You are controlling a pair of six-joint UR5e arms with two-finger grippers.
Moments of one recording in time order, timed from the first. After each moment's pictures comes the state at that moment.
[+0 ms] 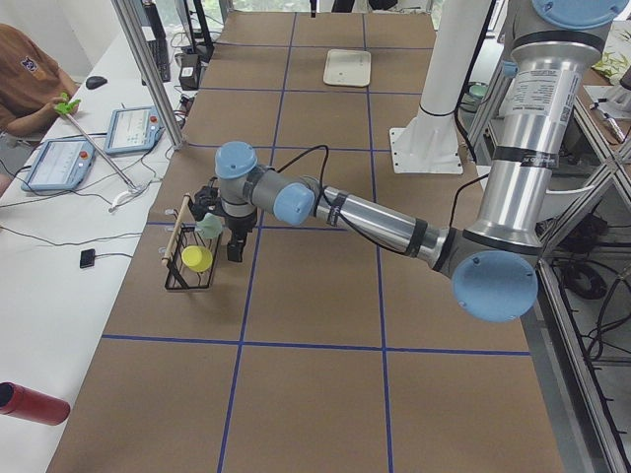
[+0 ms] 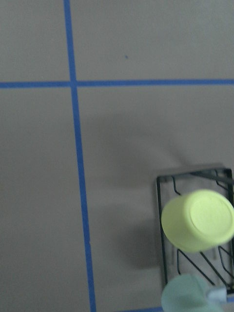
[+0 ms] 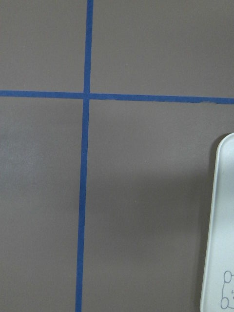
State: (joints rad) left arm -1.30 -1.80 -1.70 -1.67 -2.27 -0.34; right arm 1.39 -1.67 1.86 -1.55 2.30 0.19
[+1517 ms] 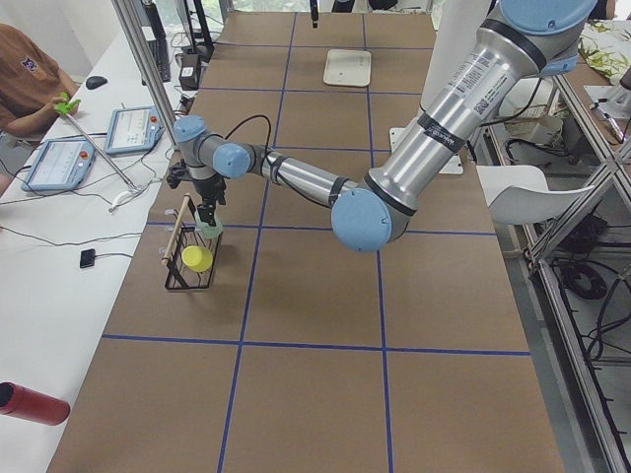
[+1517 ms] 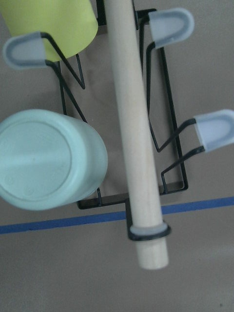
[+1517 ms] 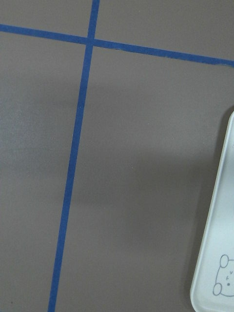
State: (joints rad) left arm -1.12 -2.24 -1.22 -1.63 -2.21 -0.46; right arm 1.31 -1.66 1.86 -1.51 2.31 0.23
